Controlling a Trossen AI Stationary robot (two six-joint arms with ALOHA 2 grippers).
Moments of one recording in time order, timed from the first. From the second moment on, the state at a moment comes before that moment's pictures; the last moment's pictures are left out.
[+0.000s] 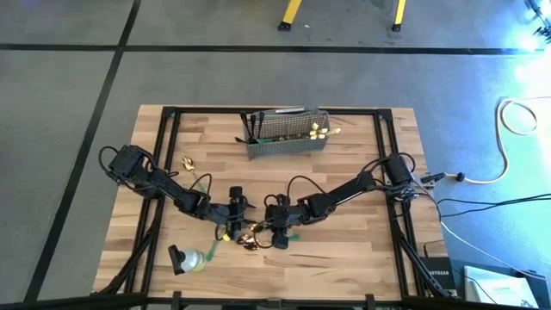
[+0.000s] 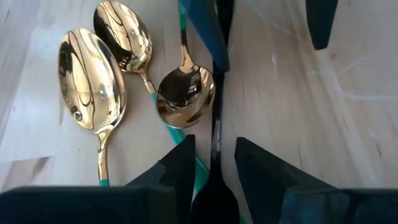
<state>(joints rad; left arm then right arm) -0.39 1.77 0.46 0.74 -0.44 -0.01 0.28 2.09 1.14 0.08 0.09 0.41</state>
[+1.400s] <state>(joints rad) -0.53 1.71 0.46 1.06 -0.79 0.16 0.27 1.94 1.27 -0.39 0.22 0.18</state>
